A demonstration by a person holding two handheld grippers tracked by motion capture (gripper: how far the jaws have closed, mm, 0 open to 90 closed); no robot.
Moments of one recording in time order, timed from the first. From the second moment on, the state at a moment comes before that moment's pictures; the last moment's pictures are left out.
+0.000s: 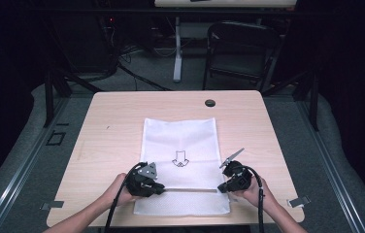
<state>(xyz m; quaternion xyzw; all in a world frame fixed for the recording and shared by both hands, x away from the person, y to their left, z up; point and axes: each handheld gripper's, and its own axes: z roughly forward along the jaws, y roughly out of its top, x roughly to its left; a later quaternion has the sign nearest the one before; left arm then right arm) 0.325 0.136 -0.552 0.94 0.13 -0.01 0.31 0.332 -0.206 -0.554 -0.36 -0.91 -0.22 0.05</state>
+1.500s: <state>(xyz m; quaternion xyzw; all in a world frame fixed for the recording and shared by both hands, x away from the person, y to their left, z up) 0.328 0.199 -0.557 0.94 0.18 -0.01 0.30 0.332 -0.207 -0.555 -0.36 -0.90 -0.22 0.05</state>
